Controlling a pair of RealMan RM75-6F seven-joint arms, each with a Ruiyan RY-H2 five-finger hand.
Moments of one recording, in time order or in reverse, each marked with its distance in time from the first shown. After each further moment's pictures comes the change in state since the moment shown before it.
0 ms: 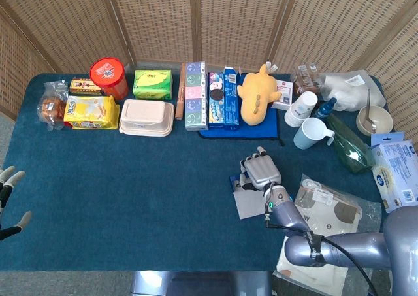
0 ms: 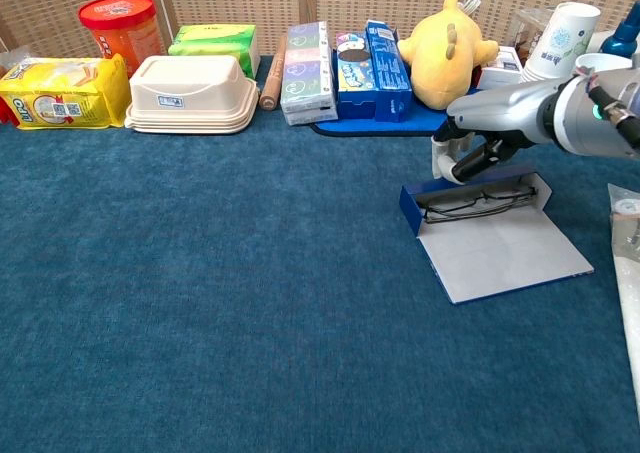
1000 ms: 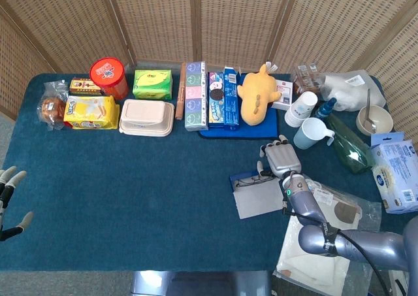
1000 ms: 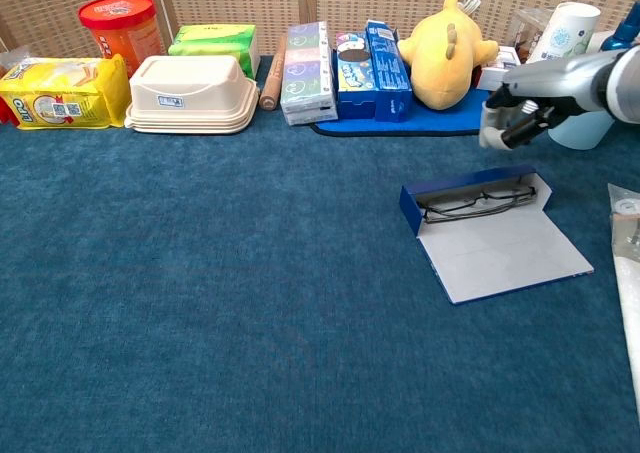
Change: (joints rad) left arm -0.001 0.003 0.005 -0.025 -0.001 0.004 0.027; right arm -0.074 0.065 0.025 0.118 0.018 -0.069 0.050
